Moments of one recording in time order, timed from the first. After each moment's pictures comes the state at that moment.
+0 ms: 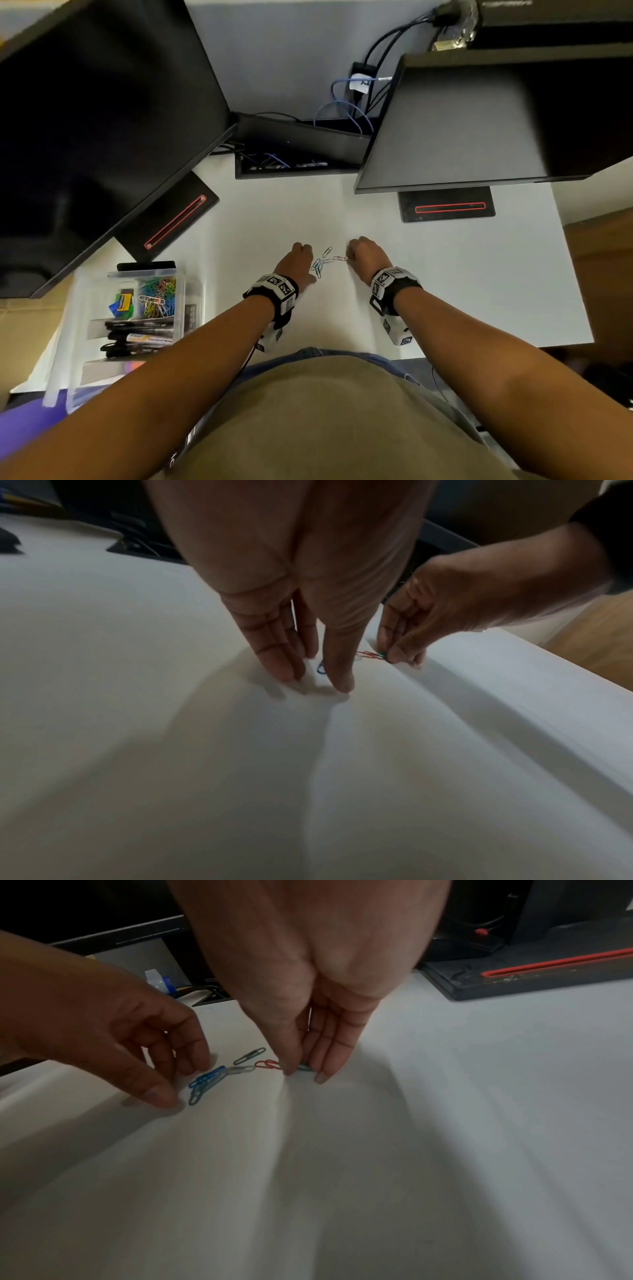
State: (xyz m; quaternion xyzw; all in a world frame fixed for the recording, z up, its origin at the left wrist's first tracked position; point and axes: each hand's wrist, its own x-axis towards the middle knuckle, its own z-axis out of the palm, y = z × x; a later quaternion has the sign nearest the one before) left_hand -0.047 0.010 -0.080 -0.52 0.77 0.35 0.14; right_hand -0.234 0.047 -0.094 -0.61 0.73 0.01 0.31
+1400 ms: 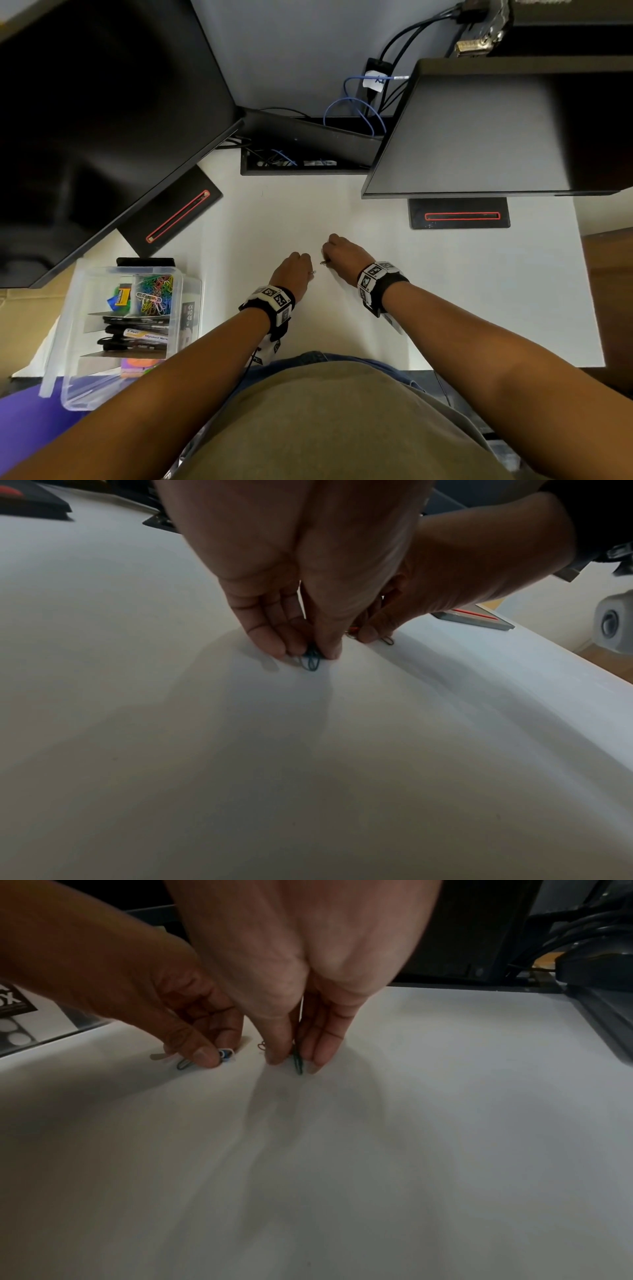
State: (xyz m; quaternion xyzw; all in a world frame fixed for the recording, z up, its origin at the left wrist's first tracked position) left_hand -0.036 0.023 -0.107 -0.55 0.77 0.32 0.08; right_hand -0.207 0.017 -0.100 -0.77 0.57 0.07 0.28
